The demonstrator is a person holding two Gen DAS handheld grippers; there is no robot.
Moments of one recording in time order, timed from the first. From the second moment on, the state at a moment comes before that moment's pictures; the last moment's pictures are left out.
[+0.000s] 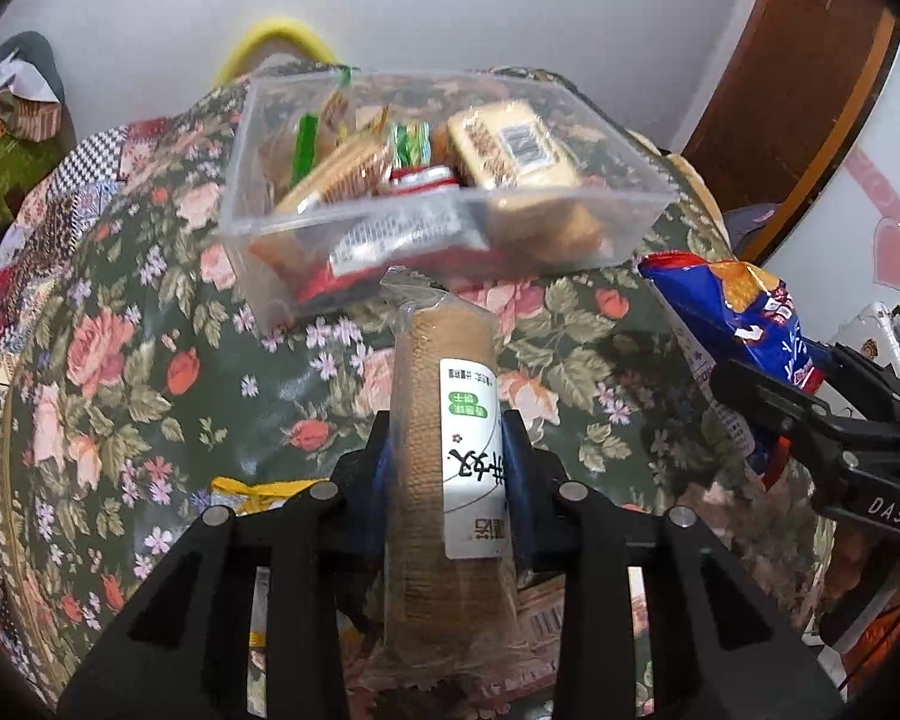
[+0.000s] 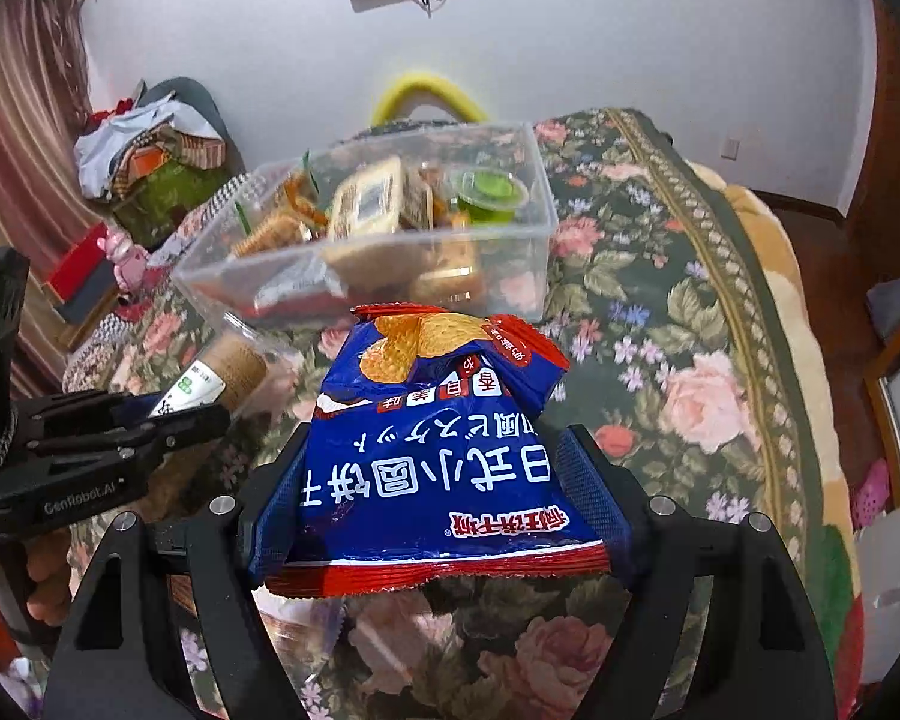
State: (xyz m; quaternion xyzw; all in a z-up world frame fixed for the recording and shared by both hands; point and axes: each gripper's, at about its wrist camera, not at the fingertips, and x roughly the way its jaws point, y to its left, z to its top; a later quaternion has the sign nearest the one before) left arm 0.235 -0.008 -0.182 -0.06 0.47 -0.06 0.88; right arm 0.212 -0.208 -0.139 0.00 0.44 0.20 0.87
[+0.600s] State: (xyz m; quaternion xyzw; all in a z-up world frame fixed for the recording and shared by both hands) left arm 0.259 -0.002 -0.113 -0.06 0.40 -0.08 0.91; right arm 0.247 -0.194 -0.096 0.00 0.38 0.21 0.90
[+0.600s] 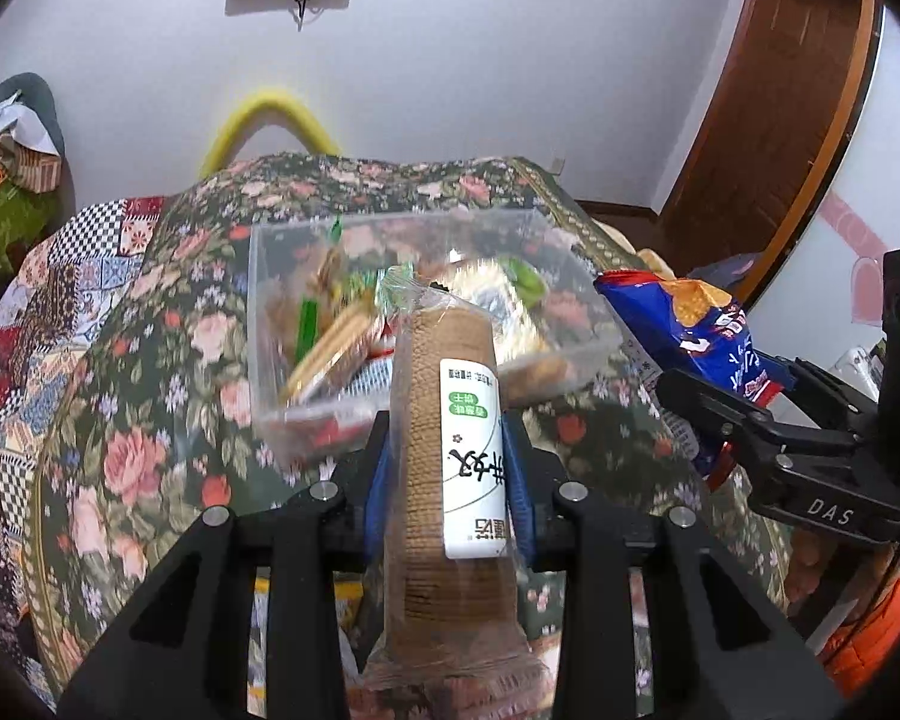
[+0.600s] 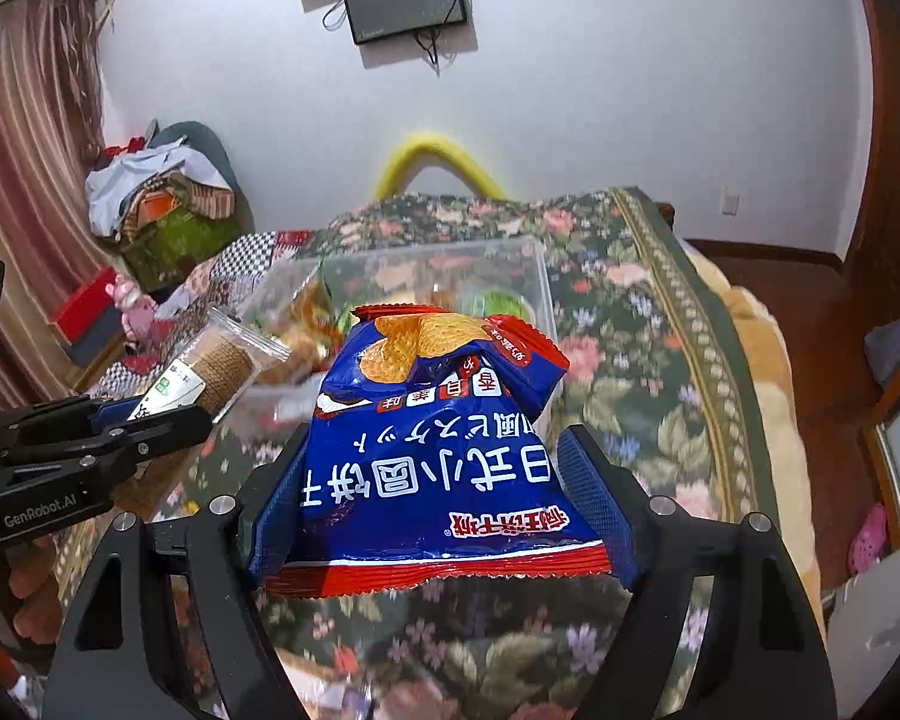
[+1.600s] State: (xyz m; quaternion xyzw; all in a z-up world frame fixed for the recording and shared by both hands) left arm 0.381 0.012 -0.148 -0.08 0.41 -0.04 0.91; right arm 0.327 -0.183 -0.122 0.00 0.40 0.20 0.89
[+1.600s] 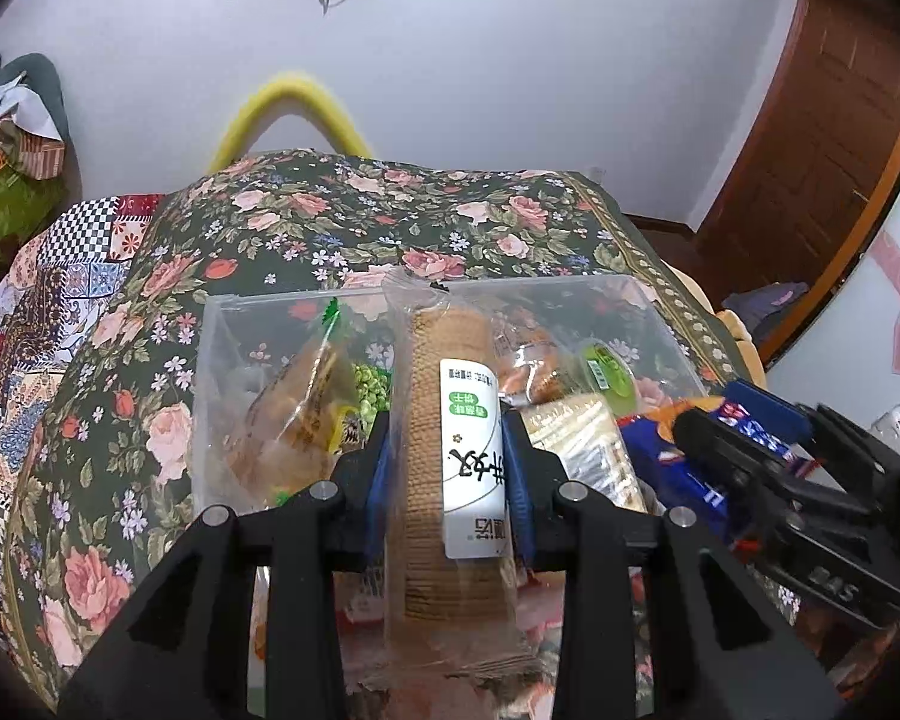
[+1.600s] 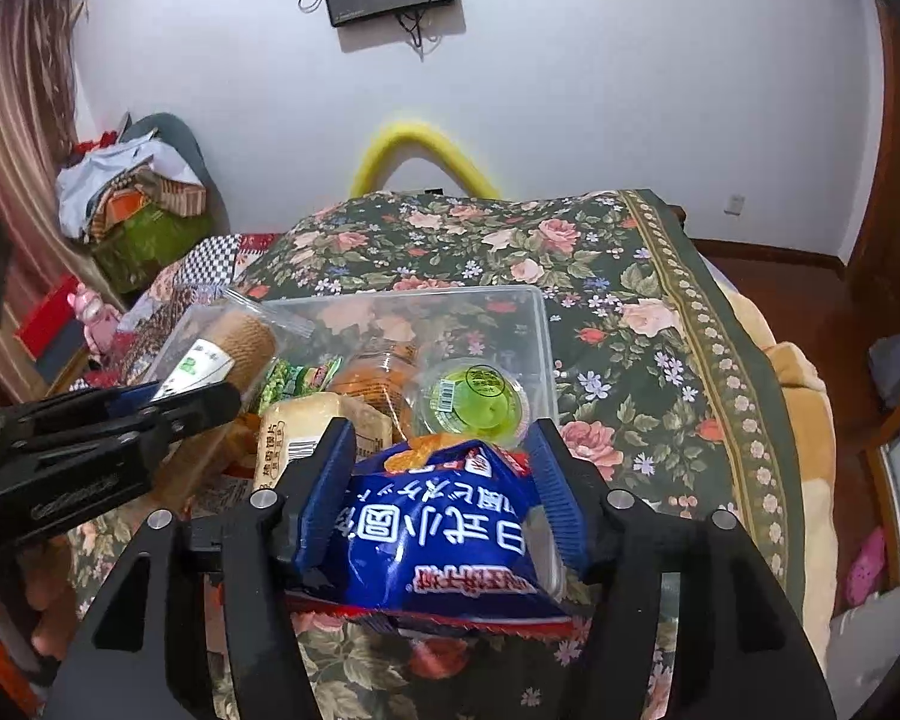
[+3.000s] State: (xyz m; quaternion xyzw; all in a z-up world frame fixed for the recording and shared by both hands) left arm 0.147 0.061 -0.136 -0.03 0.44 -0.03 0.90; right arm 0.118 -0.179 -0.155 -0.06 0.50 0.26 0.82
